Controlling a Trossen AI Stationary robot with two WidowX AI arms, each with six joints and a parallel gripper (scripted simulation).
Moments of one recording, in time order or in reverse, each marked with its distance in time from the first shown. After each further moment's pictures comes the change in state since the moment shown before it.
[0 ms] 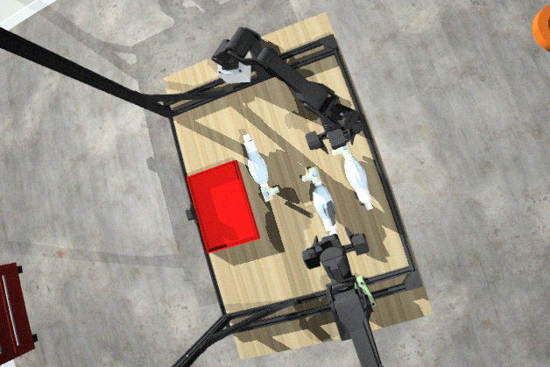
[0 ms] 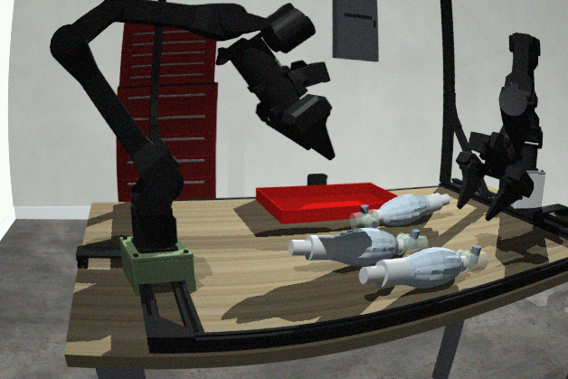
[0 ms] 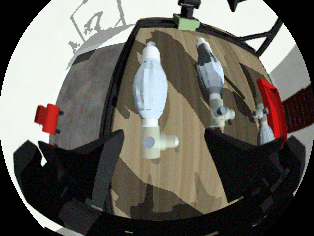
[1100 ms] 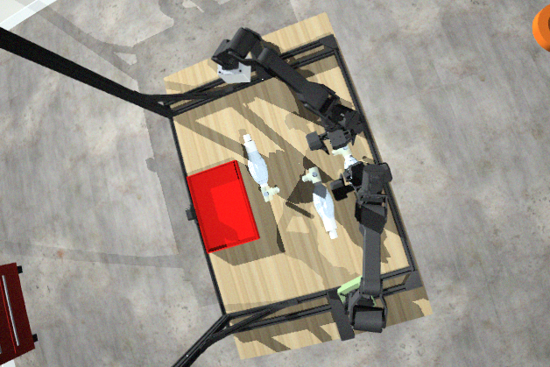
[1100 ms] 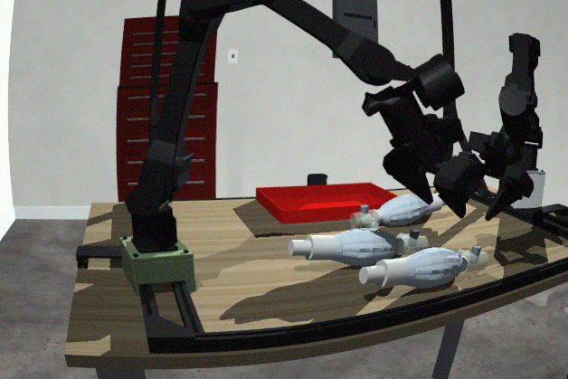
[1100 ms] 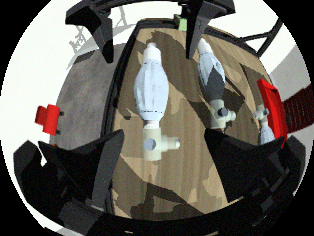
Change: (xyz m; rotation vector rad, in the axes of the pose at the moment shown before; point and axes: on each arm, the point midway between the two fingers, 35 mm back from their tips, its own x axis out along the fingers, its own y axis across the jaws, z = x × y) left arm 0.001 0.002 0.002 0.002 -0.004 0.002; right arm 0.155 -0.135 0.091 -0.039 0.046 0.022
